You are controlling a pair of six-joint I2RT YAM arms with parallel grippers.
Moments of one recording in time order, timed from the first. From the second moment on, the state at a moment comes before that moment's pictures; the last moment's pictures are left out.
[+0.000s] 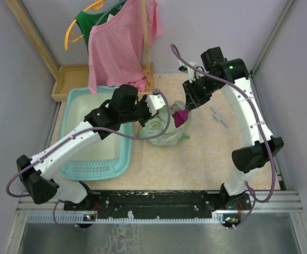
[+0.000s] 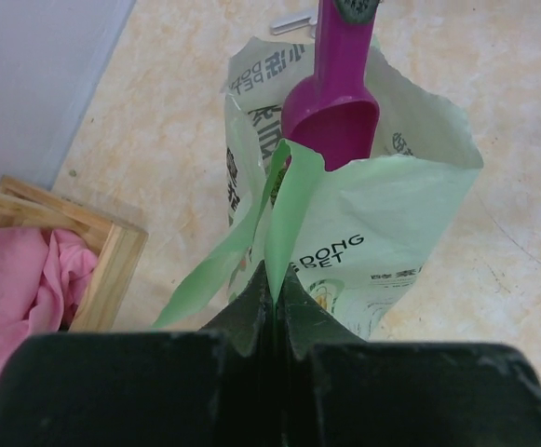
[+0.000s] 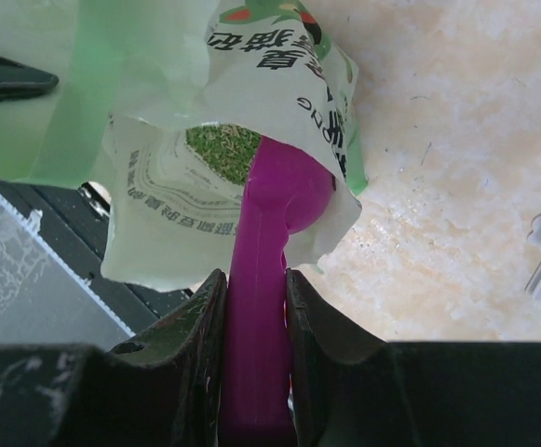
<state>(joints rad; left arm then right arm) -0.82 1.38 1.38 -0.44 0.19 0.43 0.35 1.69 2.09 -1.48 -0.42 -0.27</state>
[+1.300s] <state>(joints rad) -0.84 1.38 1.35 -0.39 0.16 0.39 0.43 1.84 2.02 -1.37 -0.44 -0.29</state>
